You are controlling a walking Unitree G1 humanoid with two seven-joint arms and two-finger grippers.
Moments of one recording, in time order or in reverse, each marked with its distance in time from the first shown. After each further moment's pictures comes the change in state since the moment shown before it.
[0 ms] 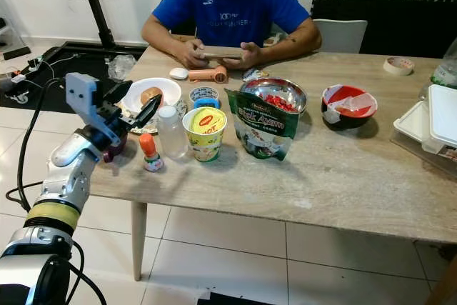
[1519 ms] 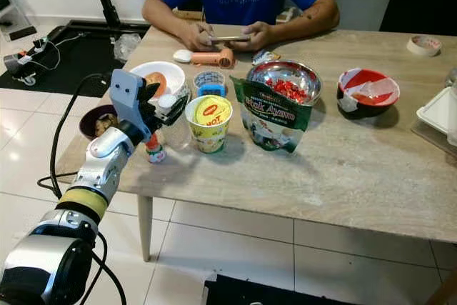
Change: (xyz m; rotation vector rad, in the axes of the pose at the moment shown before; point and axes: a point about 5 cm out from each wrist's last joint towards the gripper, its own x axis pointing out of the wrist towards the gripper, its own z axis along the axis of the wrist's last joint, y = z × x) left arm 0.031 -0.022 -0.009 0.034 0.088 0.018; right arm -0.002 0.002 -0.012 0.039 0.026 -0.015
